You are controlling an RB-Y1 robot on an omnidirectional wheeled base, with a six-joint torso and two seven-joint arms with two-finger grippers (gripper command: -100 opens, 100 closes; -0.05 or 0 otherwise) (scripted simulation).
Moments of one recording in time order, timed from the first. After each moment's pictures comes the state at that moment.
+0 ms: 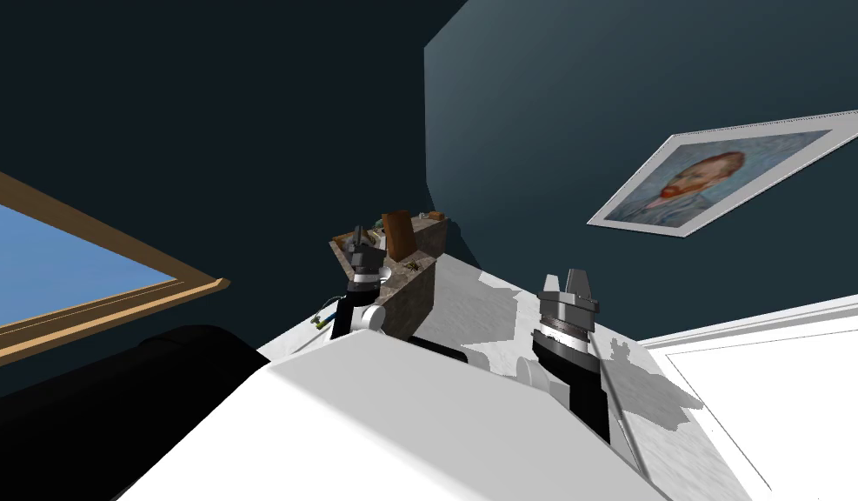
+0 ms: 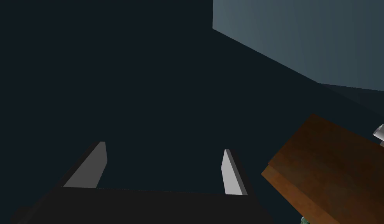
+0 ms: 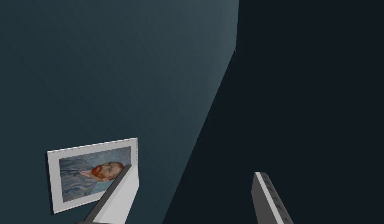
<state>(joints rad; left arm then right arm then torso) 0.47 -0.03 -0.05 -2.38 0.12 -0.39 0.16 0.54 0.04 -0.06 -2.24 0.02 -0.50 0.10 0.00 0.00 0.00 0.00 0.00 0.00</state>
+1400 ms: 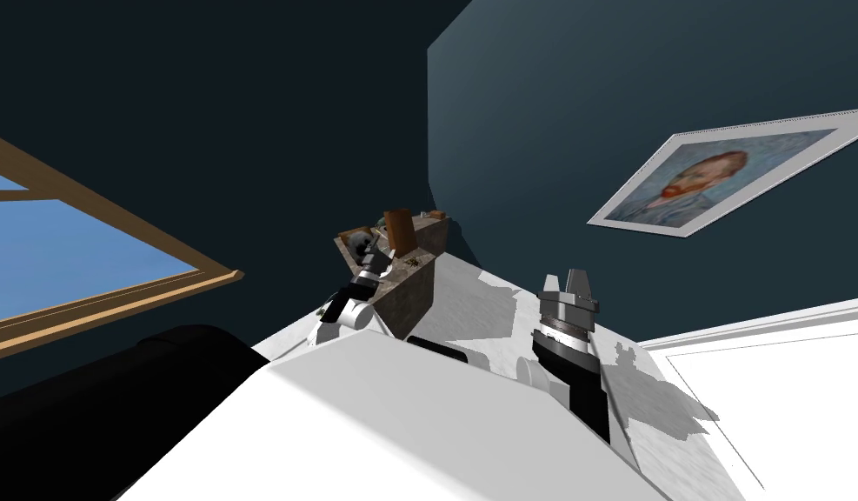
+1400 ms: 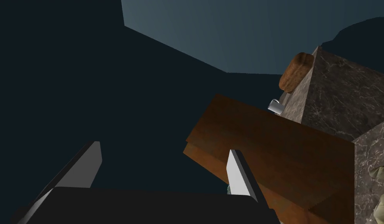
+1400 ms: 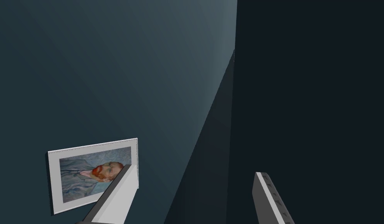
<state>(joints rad) 0.45 0.21 0.02 -2.34 0.31 -0.07 0.19 0.54 0.04 -0.06 -2.24 0.02 -0.50 0.10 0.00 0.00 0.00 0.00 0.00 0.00</state>
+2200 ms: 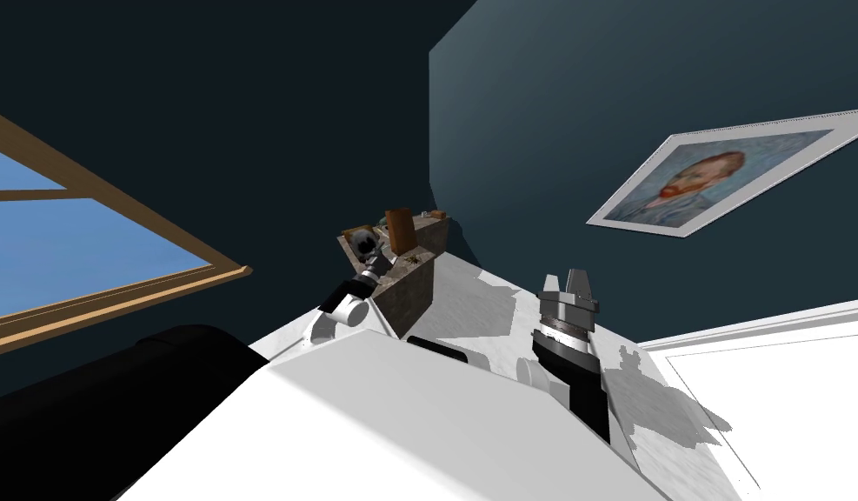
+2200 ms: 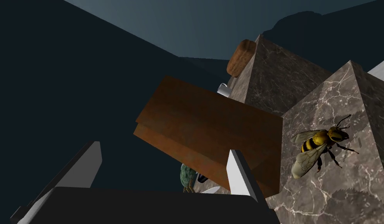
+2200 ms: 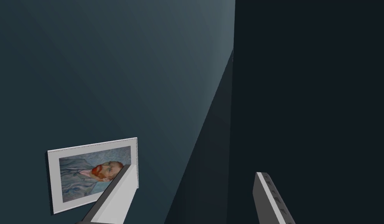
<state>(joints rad) 0.43 0.27 0.08 -2.32 0.45 0.15 0.22 0.54 0.04 -0.06 -2.24 0.02 -0.50 0.10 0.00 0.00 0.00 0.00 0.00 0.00</state>
